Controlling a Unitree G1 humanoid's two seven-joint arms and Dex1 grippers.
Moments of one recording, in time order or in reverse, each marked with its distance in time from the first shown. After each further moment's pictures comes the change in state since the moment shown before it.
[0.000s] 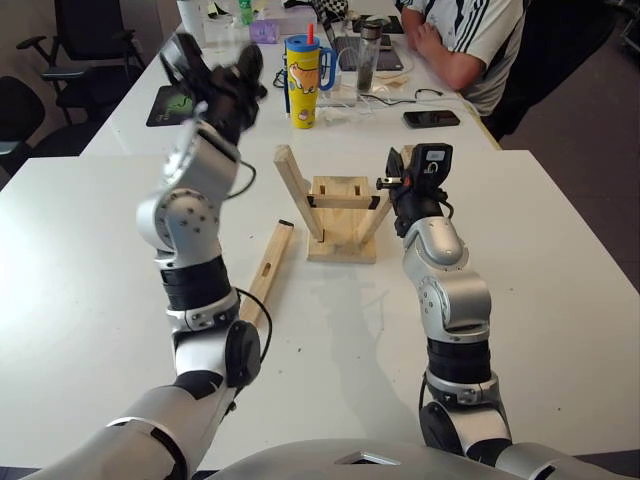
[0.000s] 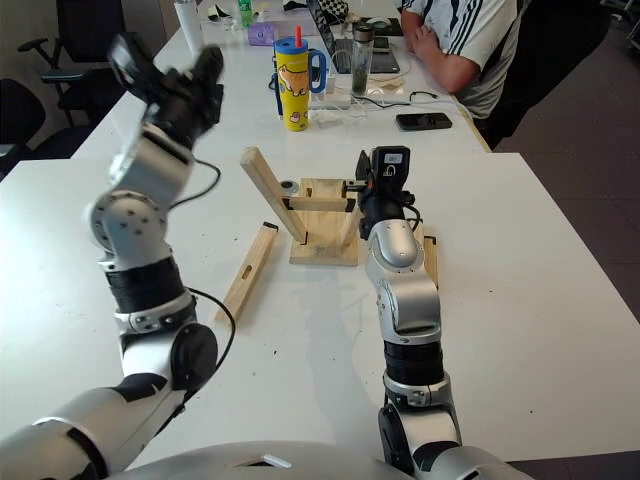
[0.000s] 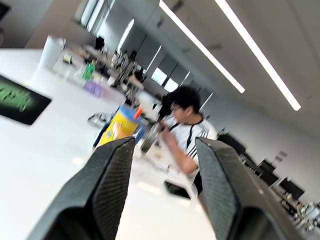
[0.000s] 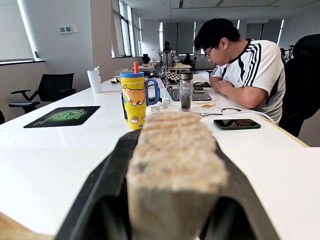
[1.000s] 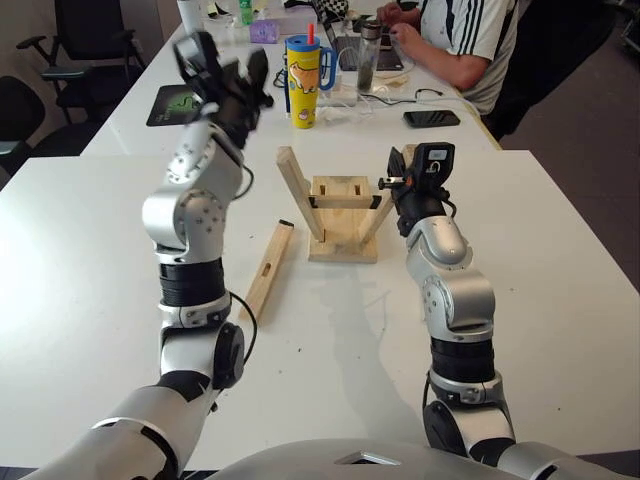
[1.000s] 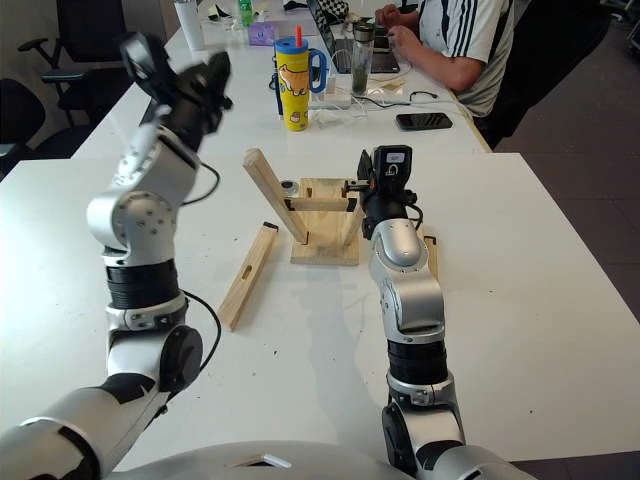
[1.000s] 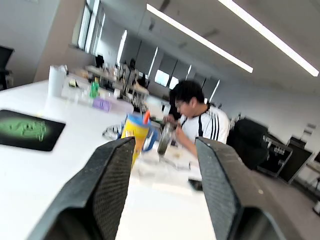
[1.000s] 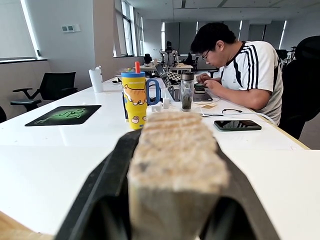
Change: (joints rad) left arm 0.049 0.068 -0.139 0.054 0.161 -0.111 -0.083; right arm -0.003 -0.021 -0.005 0.008 0.009 -0.001 0.017
